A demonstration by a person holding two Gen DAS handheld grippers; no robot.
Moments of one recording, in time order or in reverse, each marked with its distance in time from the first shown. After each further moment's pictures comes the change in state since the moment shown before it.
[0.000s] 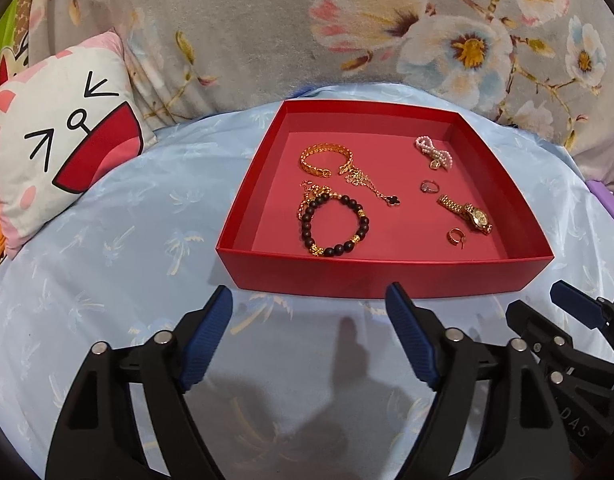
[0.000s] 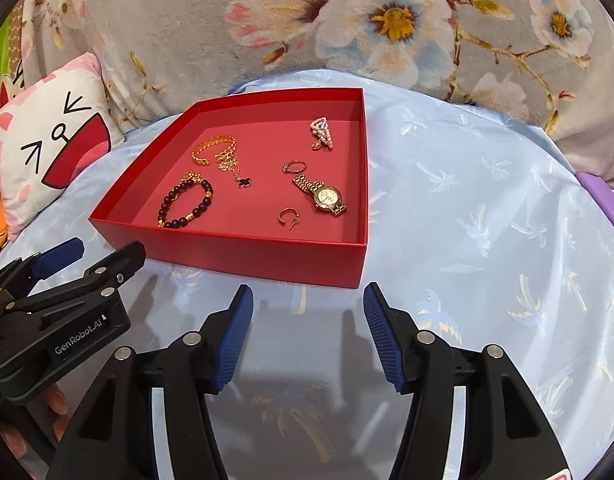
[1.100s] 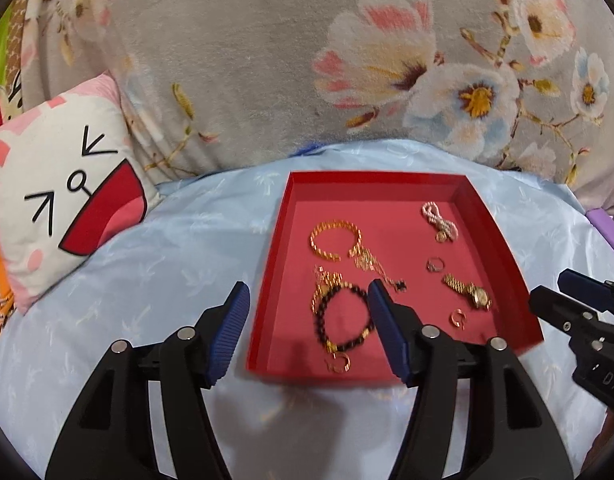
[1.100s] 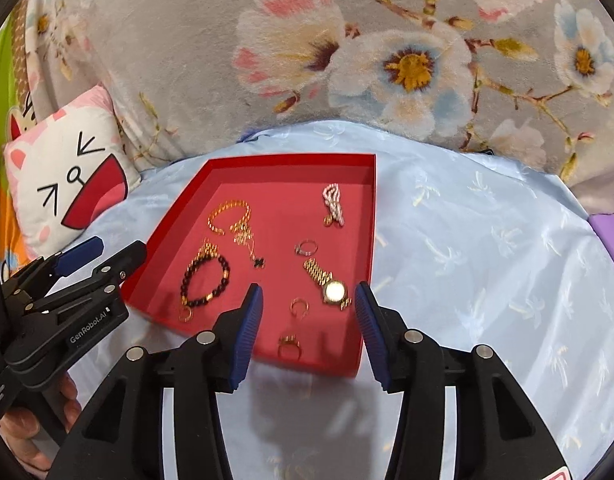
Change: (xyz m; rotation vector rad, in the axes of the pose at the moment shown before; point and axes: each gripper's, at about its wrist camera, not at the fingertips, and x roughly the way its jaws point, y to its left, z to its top) left arm -0.011 0.008 0.061 0.025 -0.078 0.005; right arm -0.018 -0.005 0.071 -0.007 -0.034 0.067
